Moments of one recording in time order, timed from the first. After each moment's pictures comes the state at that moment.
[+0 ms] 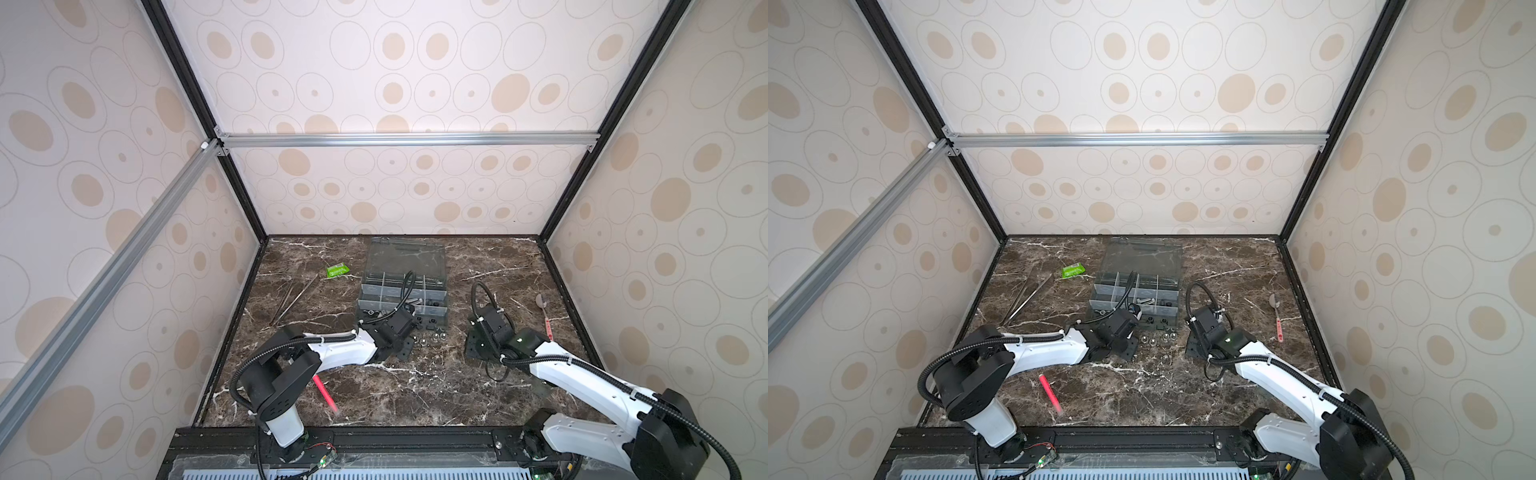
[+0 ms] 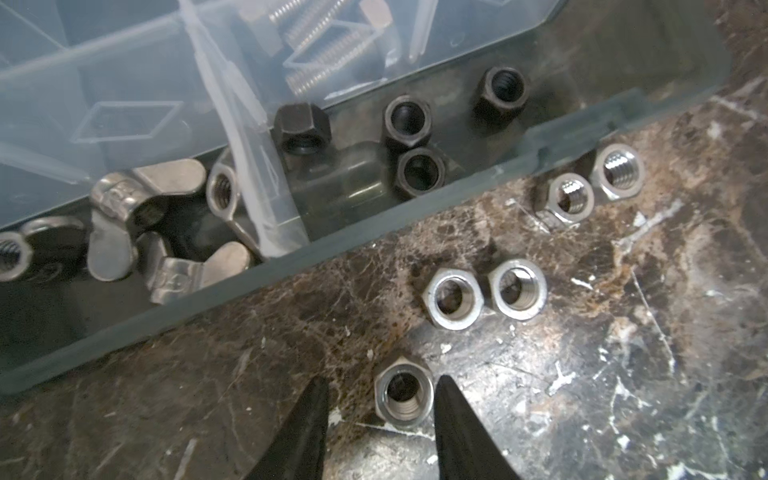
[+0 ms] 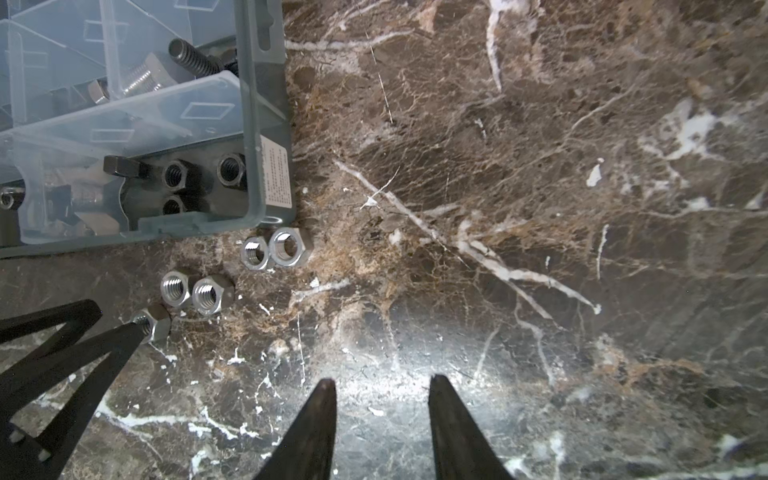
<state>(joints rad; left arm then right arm) -0.88 1.70 0.90 -0.21 -0.18 -0.35 0.61 1.13 0.70 -0.65 0.19 0.83</state>
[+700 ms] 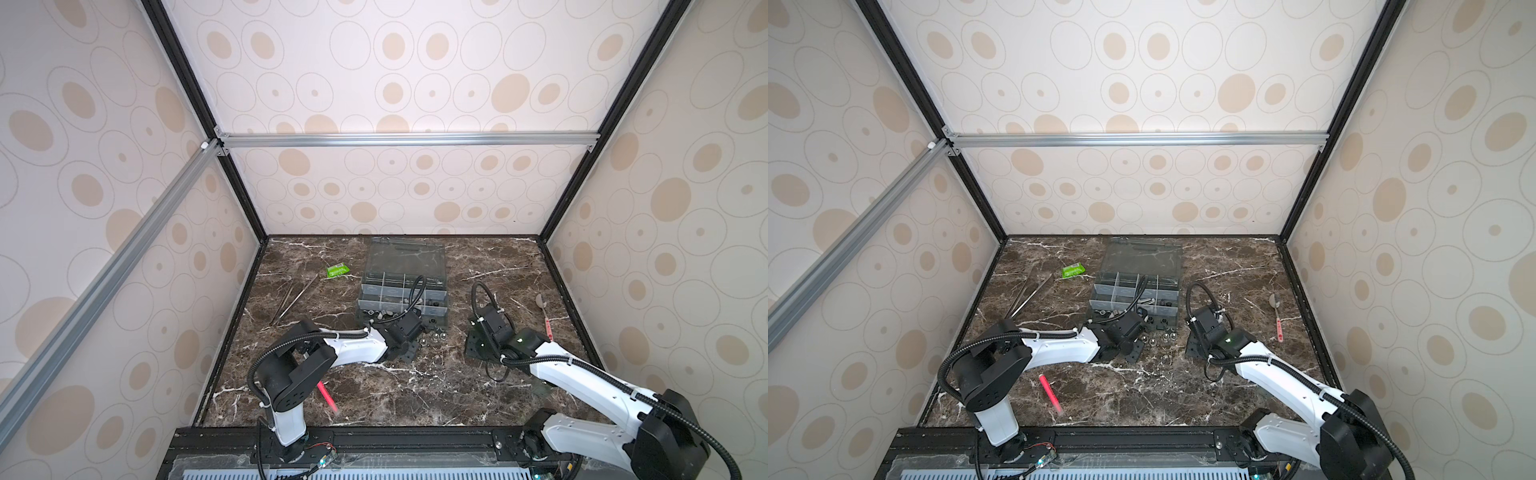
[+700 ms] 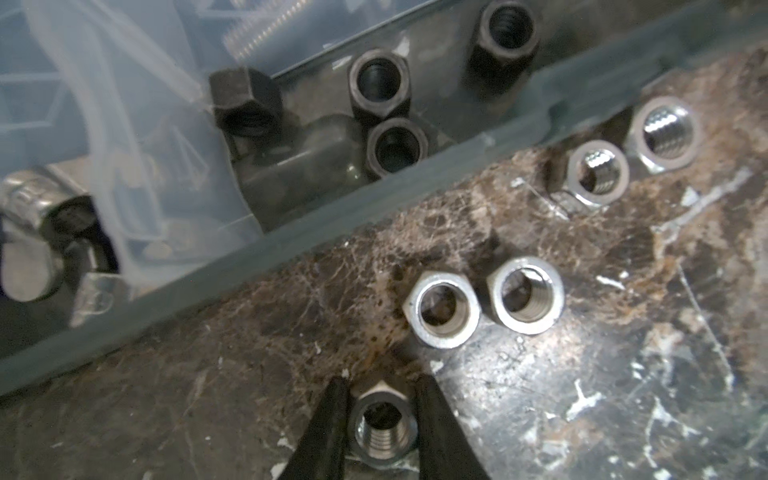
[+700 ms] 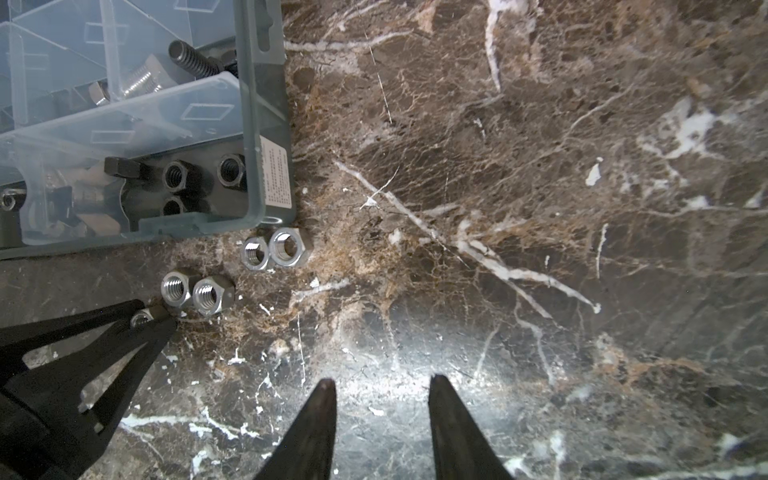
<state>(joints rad) -0.92 1.78 0.96 -0.25 -0.21 -0.35 0.61 1.13 0.69 -0.65 0.19 0.83</state>
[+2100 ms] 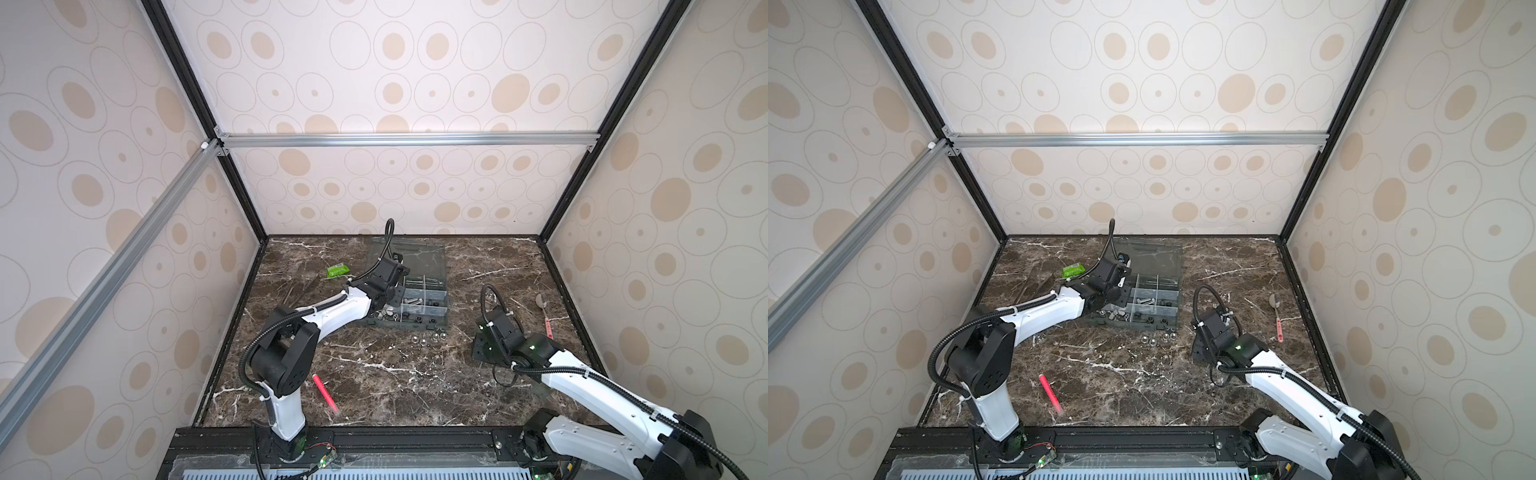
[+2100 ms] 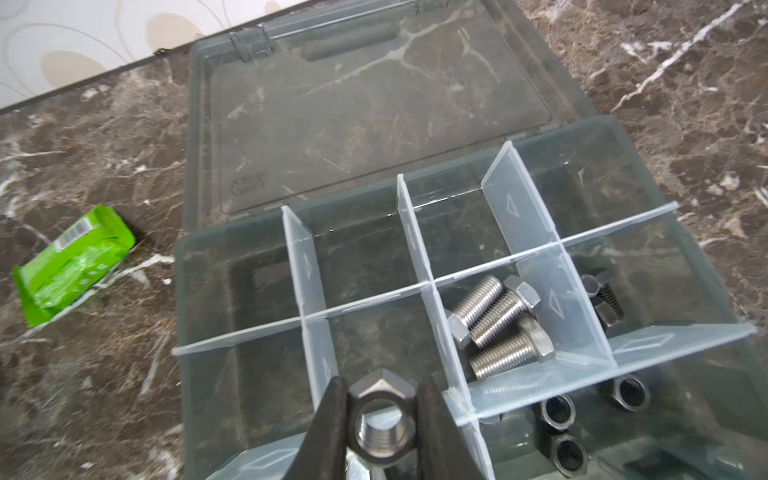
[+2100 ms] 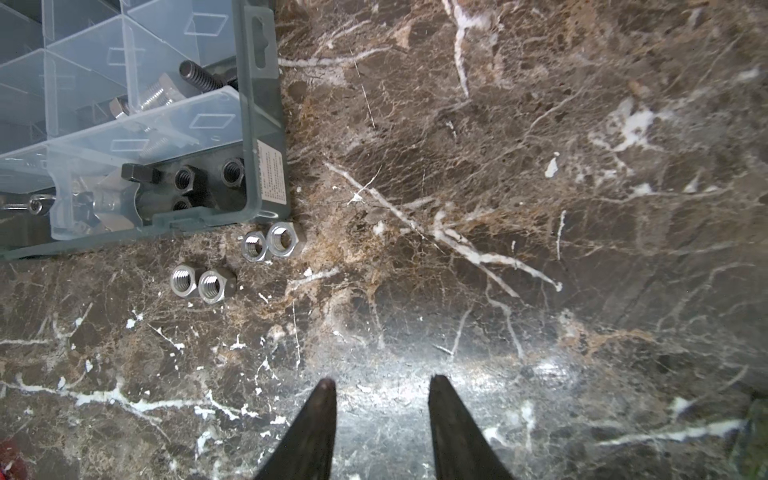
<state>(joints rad) -0.61 1.82 1.28 -0.29 -0.21 -0.16 0.61 1.01 0.68 -0.72 0.21 0.85</state>
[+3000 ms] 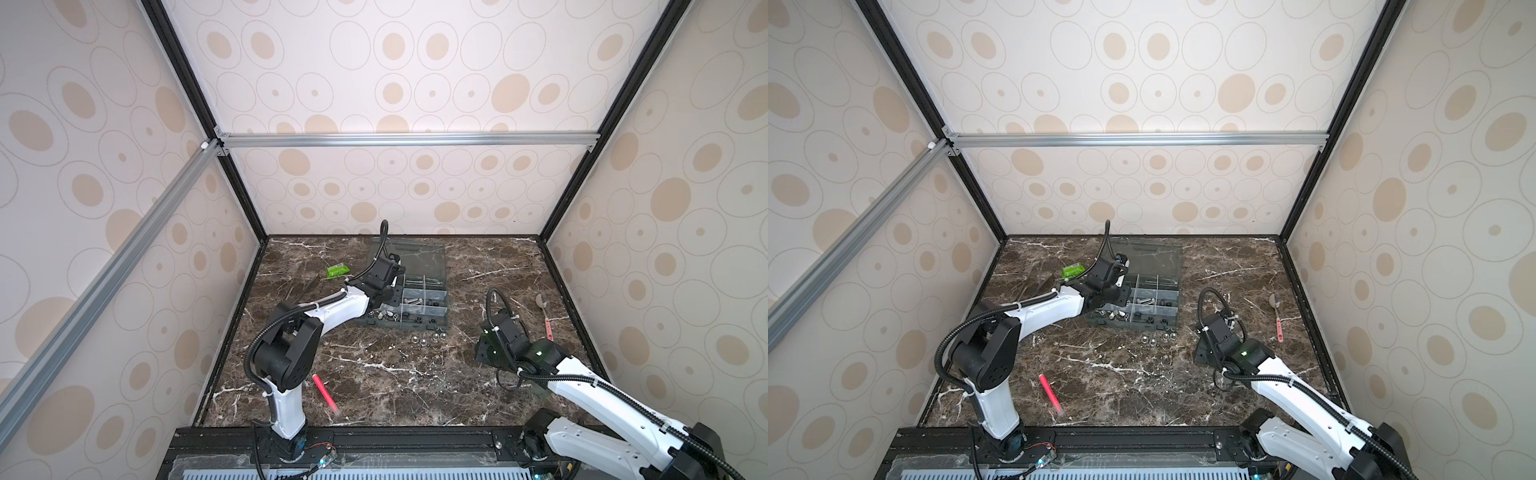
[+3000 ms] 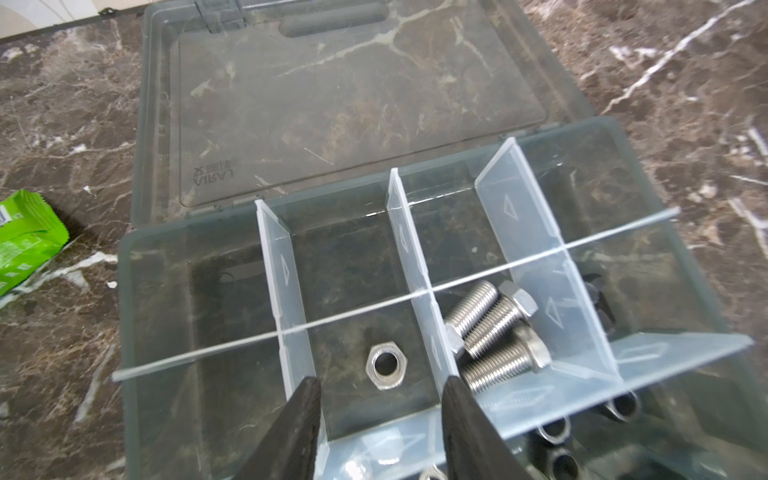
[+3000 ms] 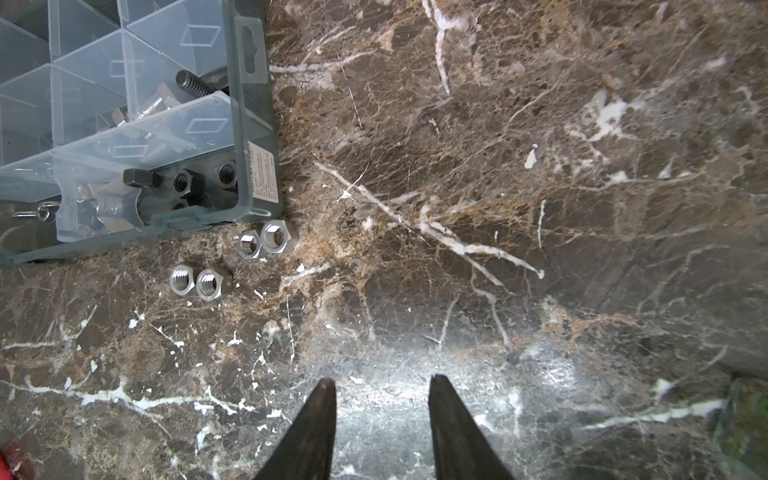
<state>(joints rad) -0.58 1.81 1.24 -0.23 -0.11 -0.19 0.61 0.95 0.65 -0.74 0.22 0.87</state>
